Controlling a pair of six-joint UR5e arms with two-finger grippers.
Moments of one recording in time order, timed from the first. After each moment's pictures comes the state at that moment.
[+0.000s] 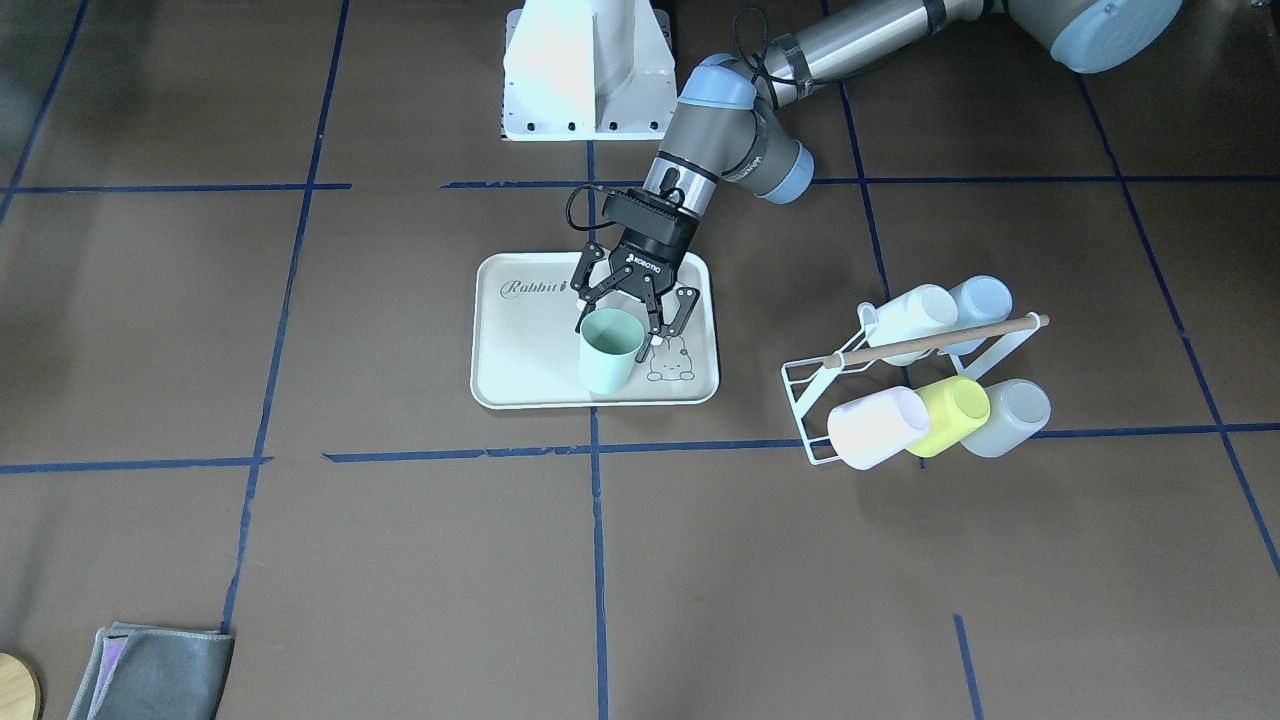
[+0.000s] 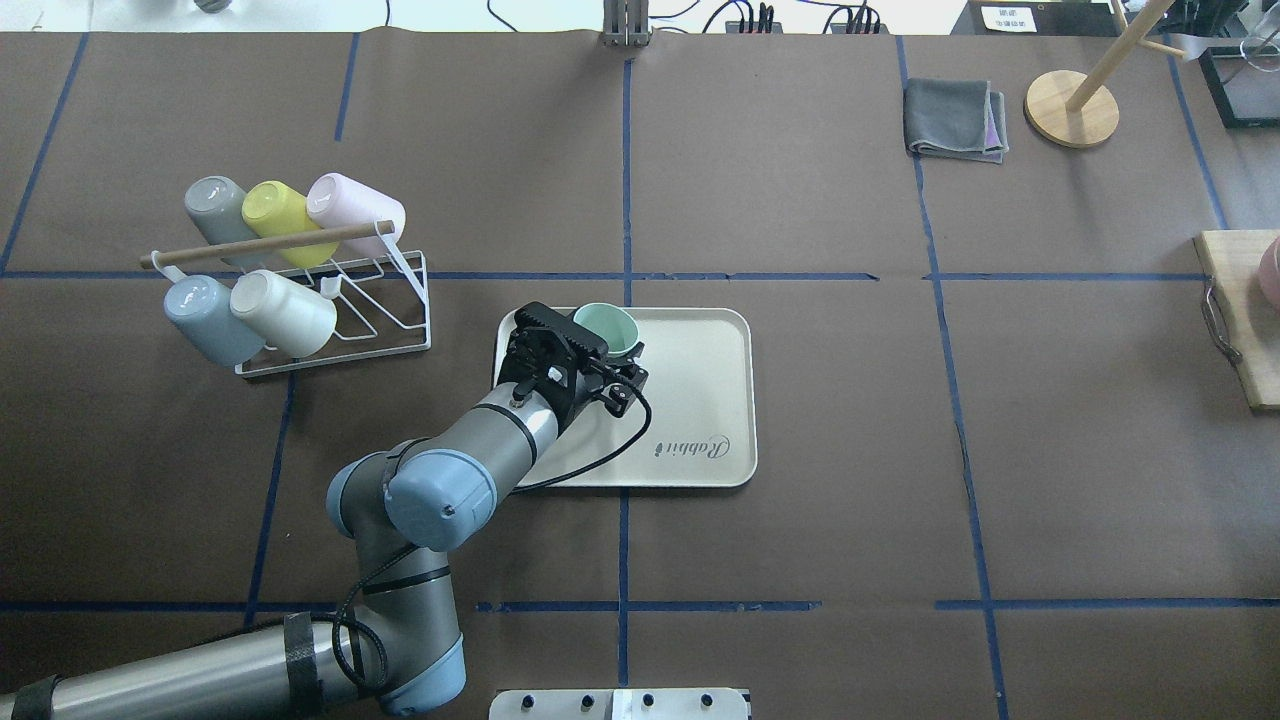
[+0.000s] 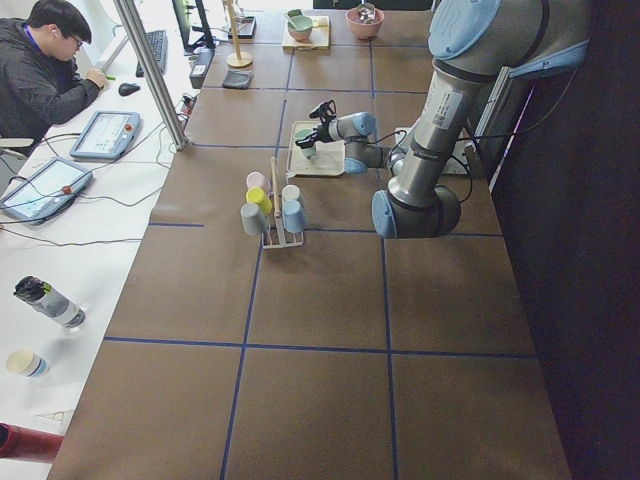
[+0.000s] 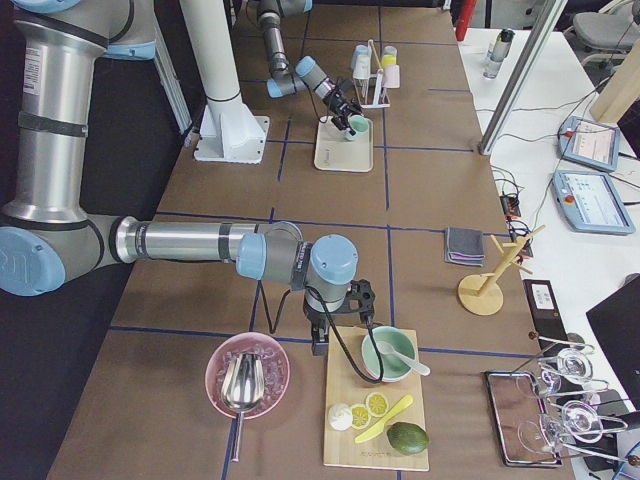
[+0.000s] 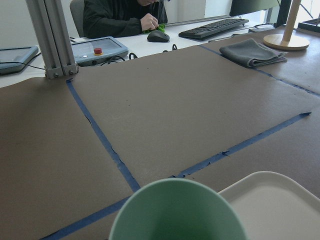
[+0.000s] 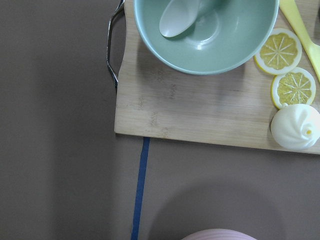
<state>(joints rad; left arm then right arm) -0.31 -2.20 -1.36 -2.63 -1.06 -0.69 1.56 -1.76 1.78 -1.73 2.31 -0.20</state>
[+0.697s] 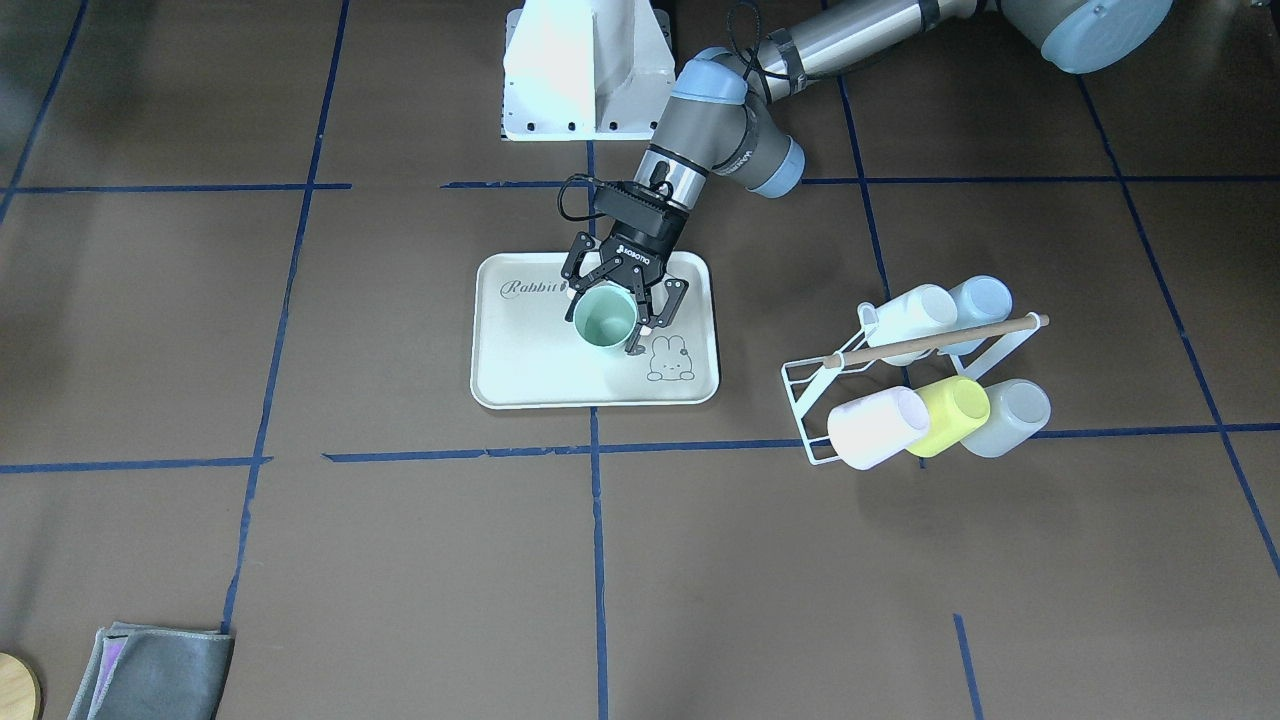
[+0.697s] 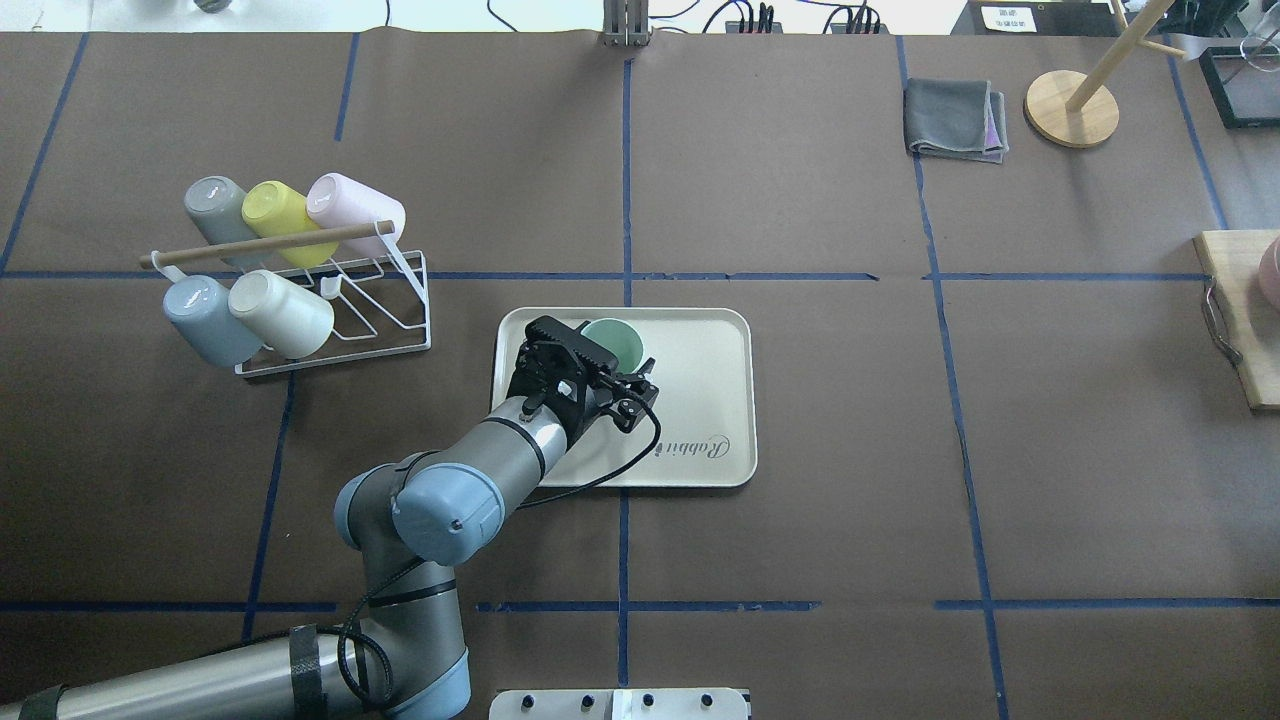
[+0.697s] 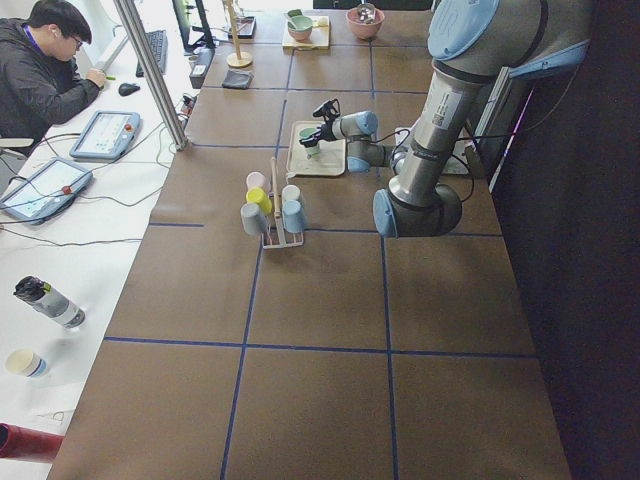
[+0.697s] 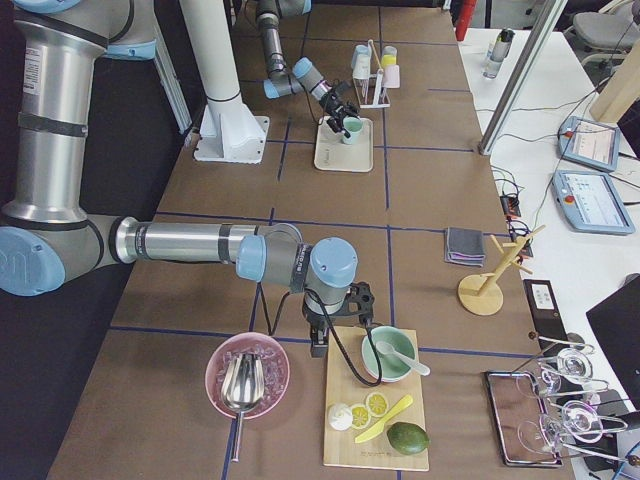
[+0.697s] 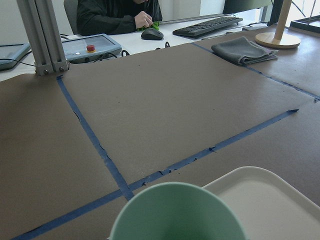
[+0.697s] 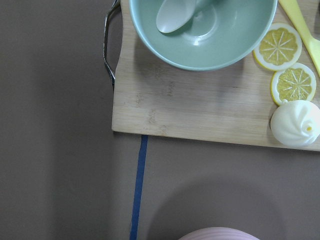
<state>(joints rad) -0.29 -2.20 -1.36 -2.63 -1.06 -0.69 1.56 -1.76 1.78 -1.73 2.31 -0.20</state>
